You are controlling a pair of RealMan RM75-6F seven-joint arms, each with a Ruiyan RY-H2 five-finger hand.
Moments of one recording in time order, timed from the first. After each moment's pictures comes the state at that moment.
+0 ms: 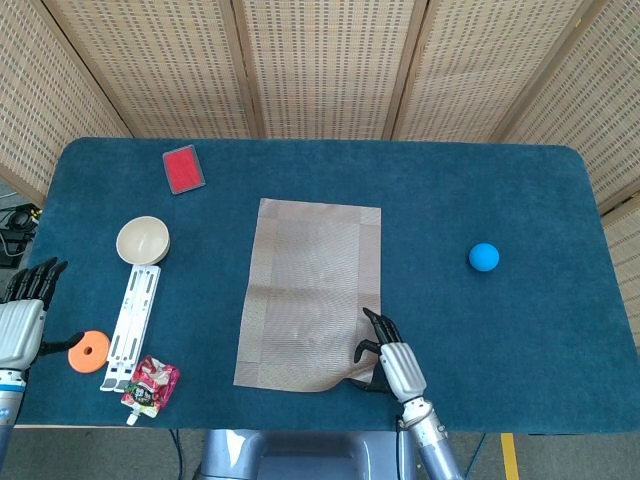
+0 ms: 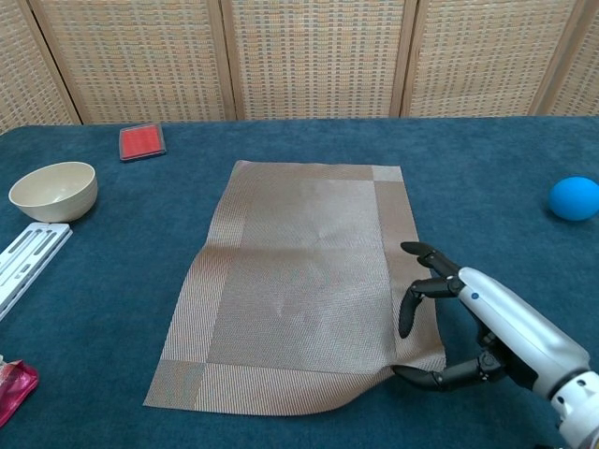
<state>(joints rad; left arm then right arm) -0.17 -1.14 -0.08 -1.64 1.34 1.35 0.06 0.25 -1.94 0.01 -1.26 -1.55 1.31 0.18</state>
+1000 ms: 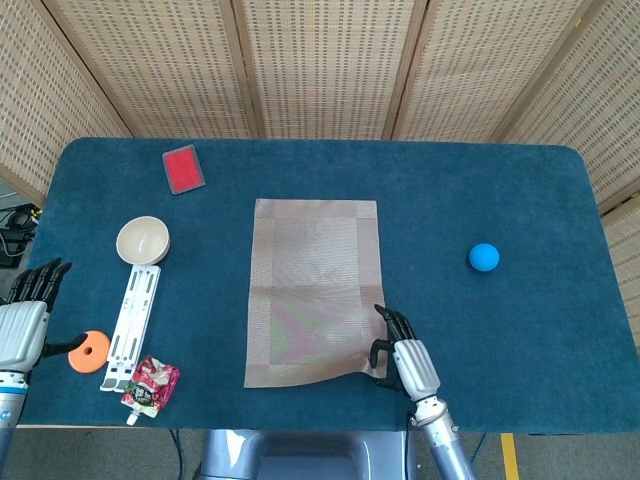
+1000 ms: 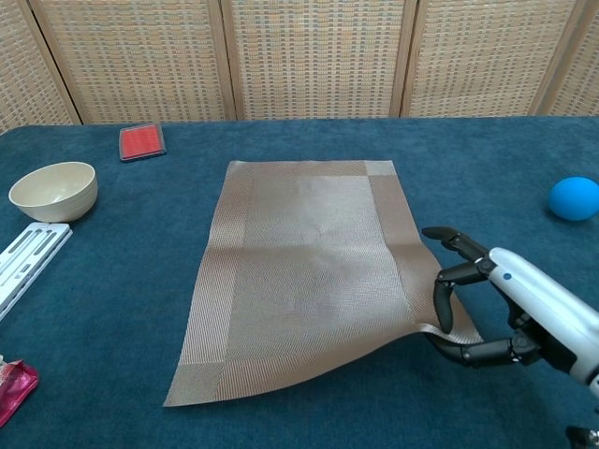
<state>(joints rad) -0.17 -1.14 -0.08 -1.65 1.37 1.36 0.07 0.24 -1.84 0.02 -1.37 -1.55 1.34 0.15</state>
